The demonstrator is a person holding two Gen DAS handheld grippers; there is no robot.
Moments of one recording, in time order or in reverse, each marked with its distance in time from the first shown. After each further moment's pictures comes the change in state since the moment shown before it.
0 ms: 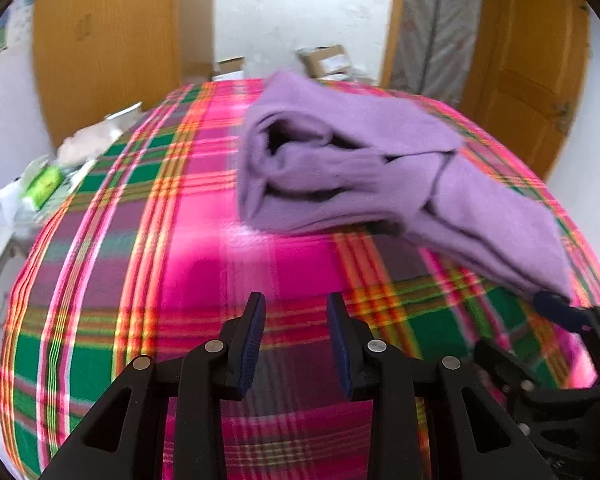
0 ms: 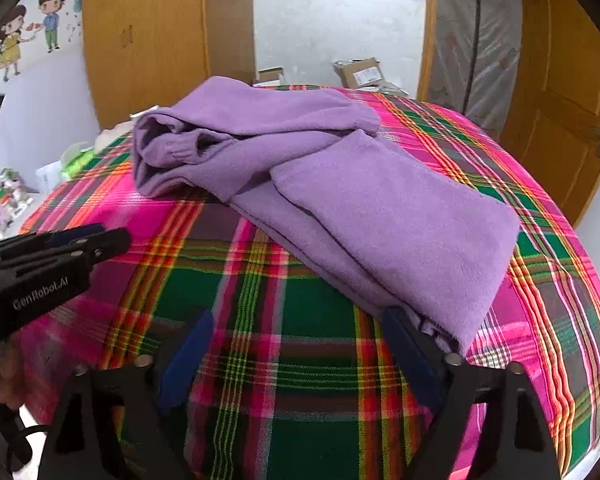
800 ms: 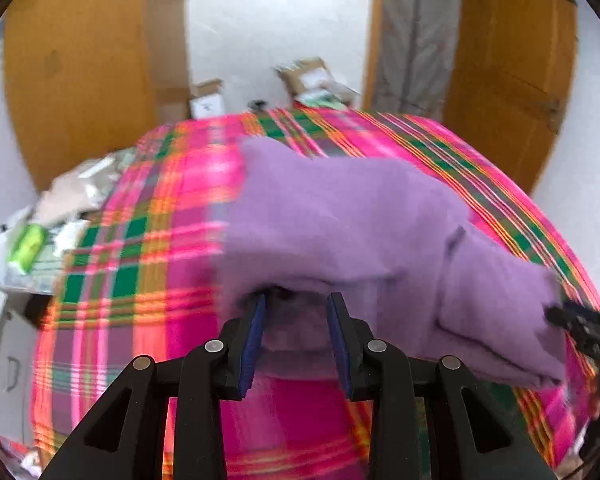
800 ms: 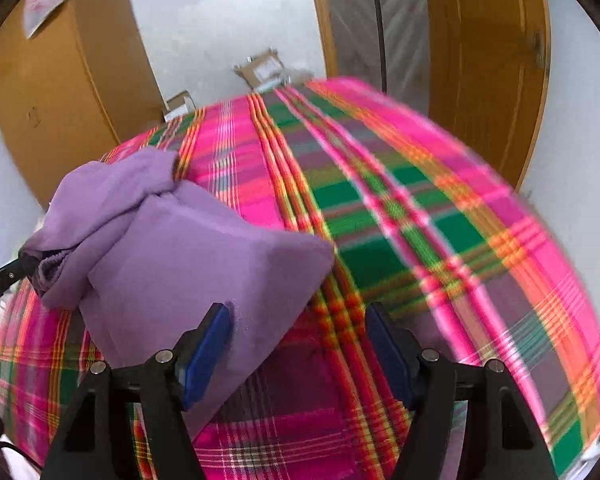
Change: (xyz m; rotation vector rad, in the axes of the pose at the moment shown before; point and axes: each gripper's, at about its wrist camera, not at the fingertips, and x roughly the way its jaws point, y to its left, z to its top) left arm 0.025 0.010 0.084 0.023 -0.031 -0.001; right arm 0.001 -0.148 0.021 0.355 0.040 -0.080
